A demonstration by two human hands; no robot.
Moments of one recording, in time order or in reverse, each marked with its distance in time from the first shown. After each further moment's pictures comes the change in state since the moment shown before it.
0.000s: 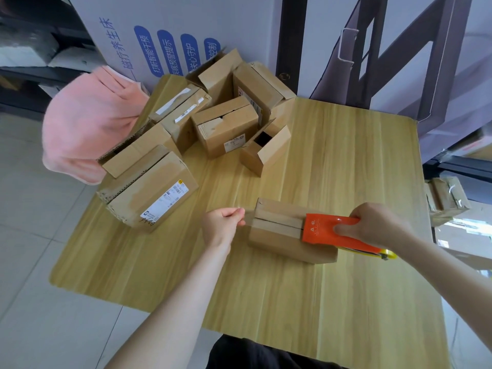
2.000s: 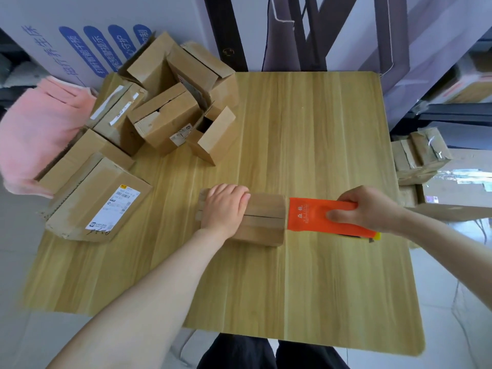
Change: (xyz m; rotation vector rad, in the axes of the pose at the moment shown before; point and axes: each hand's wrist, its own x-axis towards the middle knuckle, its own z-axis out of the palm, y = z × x) left_hand -0.008 -0.012 0.109 1.193 -0.170 0.999; right_hand 0.012 0.121 0.015 0.439 -0.105 -0.218
